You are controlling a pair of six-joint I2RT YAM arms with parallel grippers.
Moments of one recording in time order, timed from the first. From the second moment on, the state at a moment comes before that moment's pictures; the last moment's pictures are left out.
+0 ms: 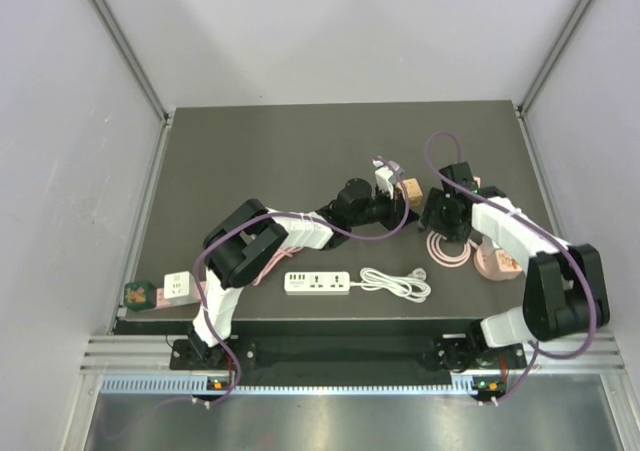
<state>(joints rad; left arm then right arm) -0.87 2.07 1.20 0.71 0.36 -0.50 0.24 1.45 0.87 -0.59 0.06 0.60</state>
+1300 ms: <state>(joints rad) -1.04 2.38 1.55 0.63 0.42 -0.60 -0.48 1.02 0.65 -0.65 -0.22 0.45</state>
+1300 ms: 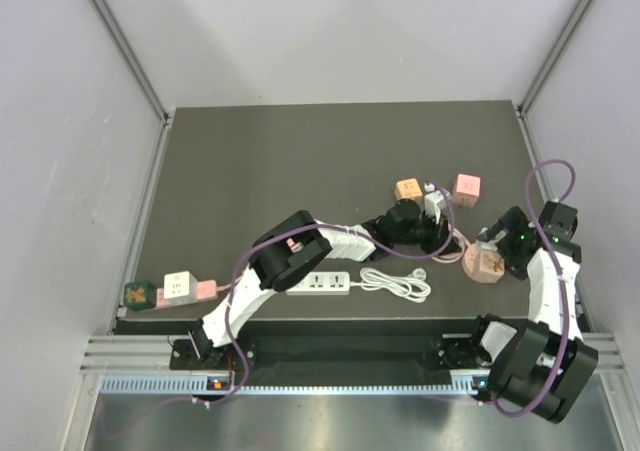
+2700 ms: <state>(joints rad) -1.01 2.43 1.57 0.68 0.54 -0.78 0.00 1.08 0.77 -0.93 0.20 0.59</state>
